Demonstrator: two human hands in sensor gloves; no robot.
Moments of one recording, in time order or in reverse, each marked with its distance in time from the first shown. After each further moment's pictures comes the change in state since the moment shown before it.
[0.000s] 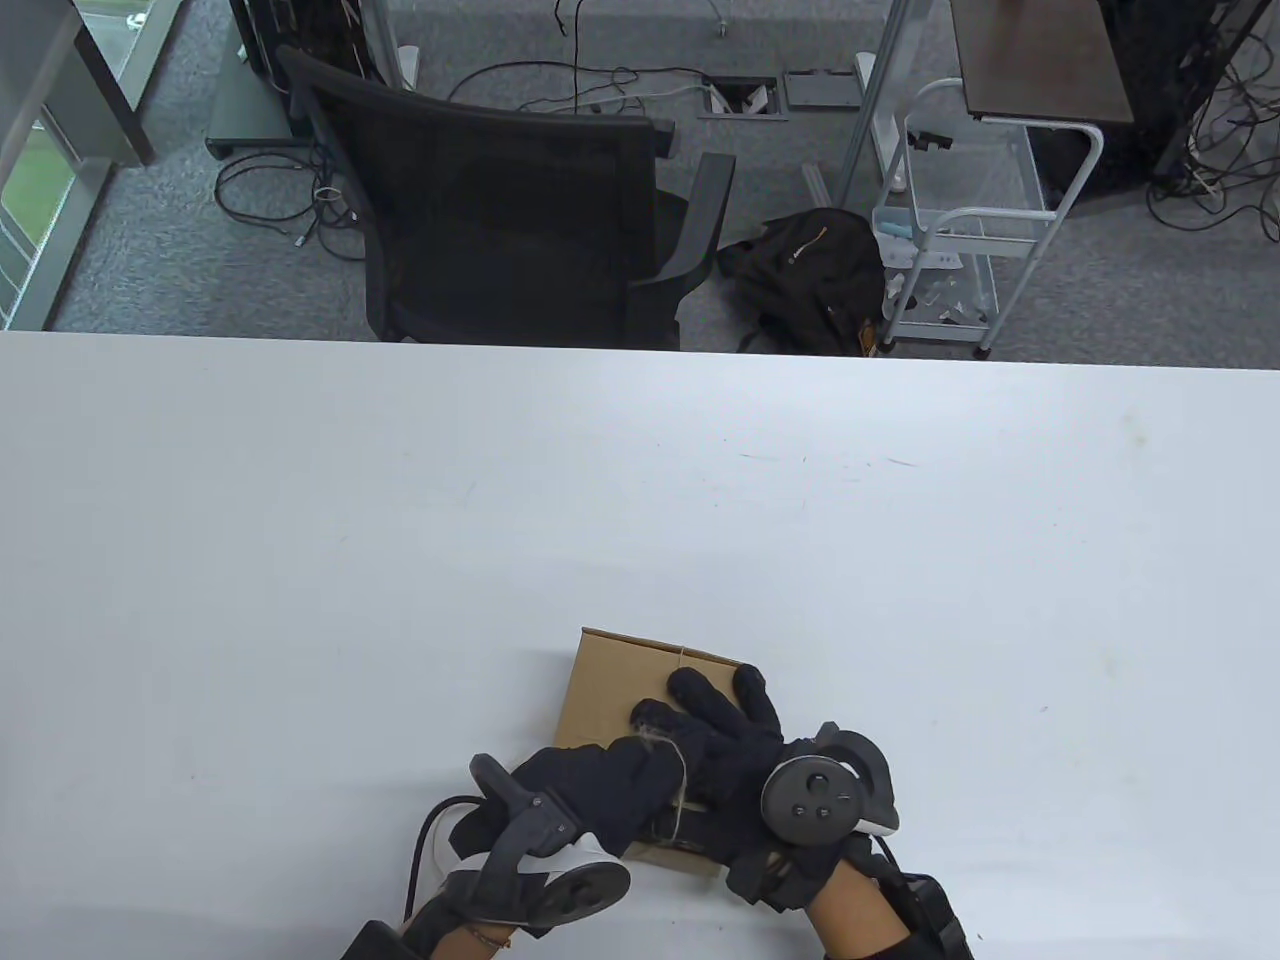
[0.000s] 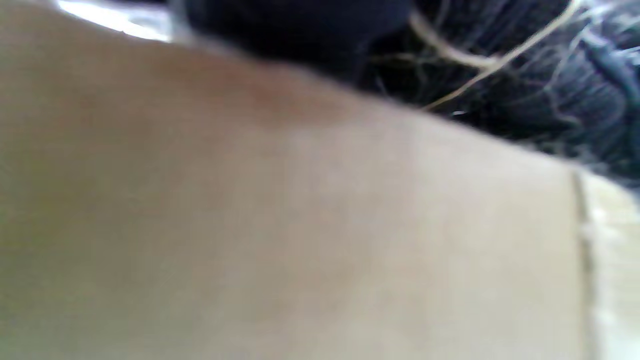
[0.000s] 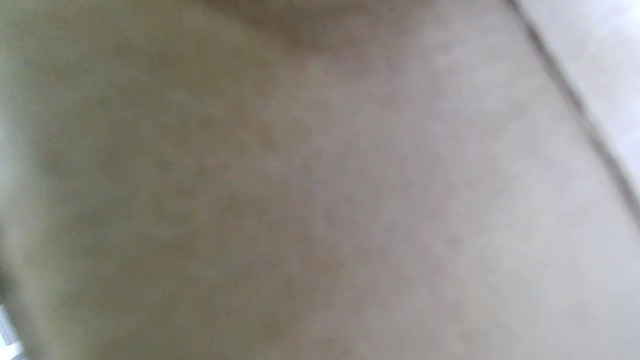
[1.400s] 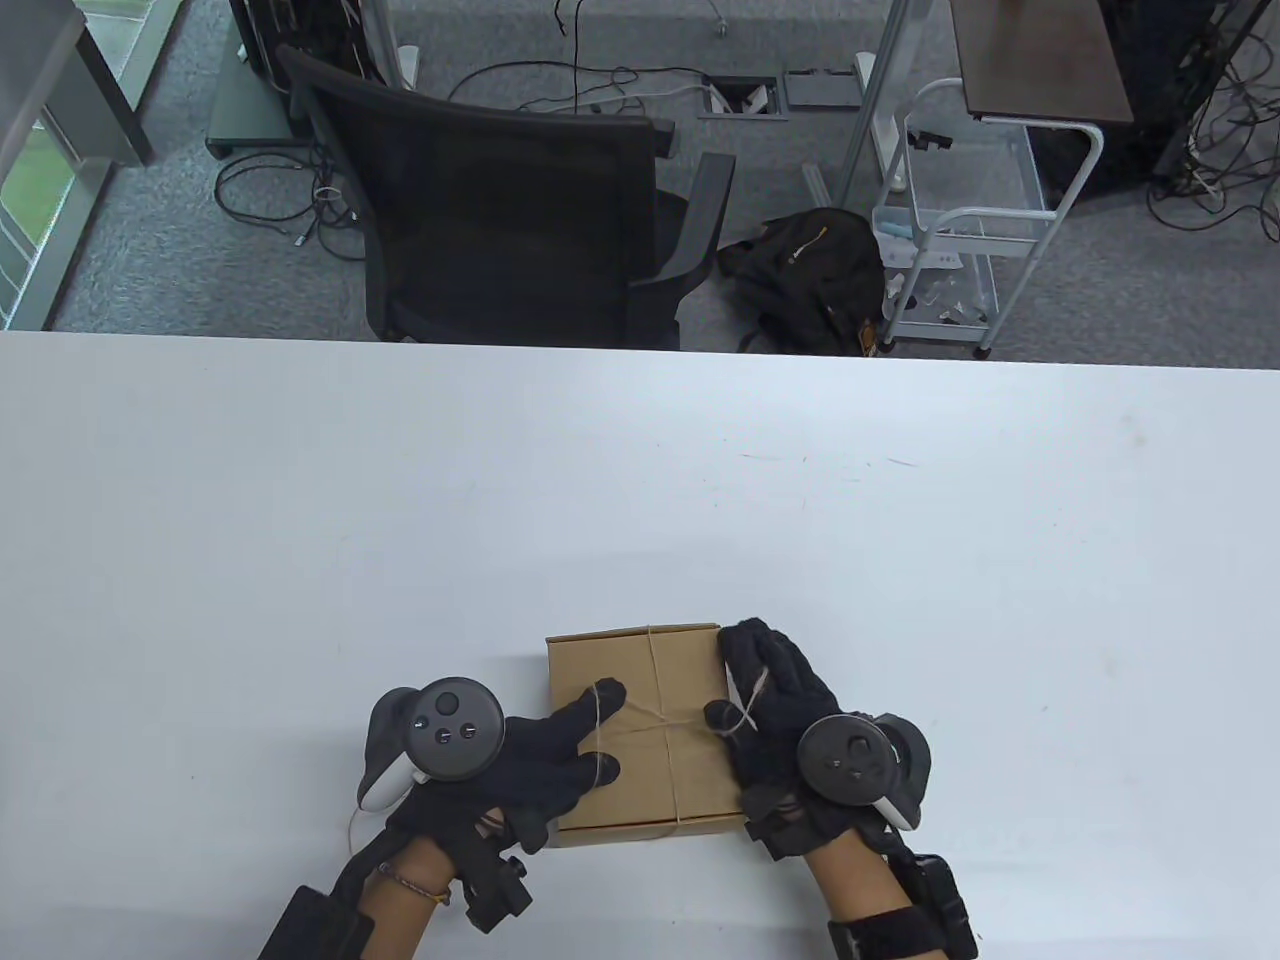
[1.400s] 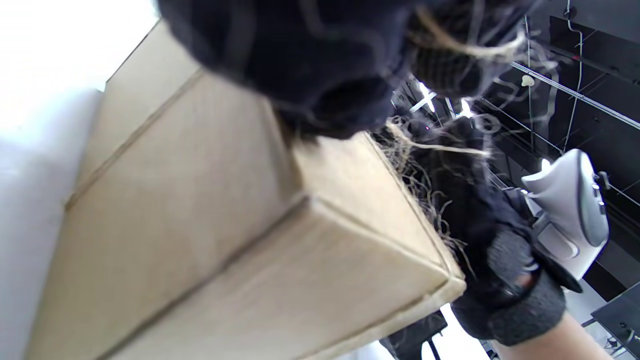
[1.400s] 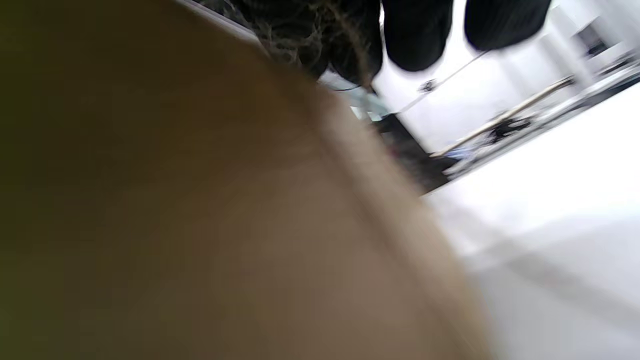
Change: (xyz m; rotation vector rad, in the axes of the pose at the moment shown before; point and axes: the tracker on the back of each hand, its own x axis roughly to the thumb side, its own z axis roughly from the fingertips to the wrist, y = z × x) left_hand -0.090 -0.015 0.017 -0.309 0.415 0.732; right_hand -0.041 -0.017 0.005 -0.274 0.198 0.043
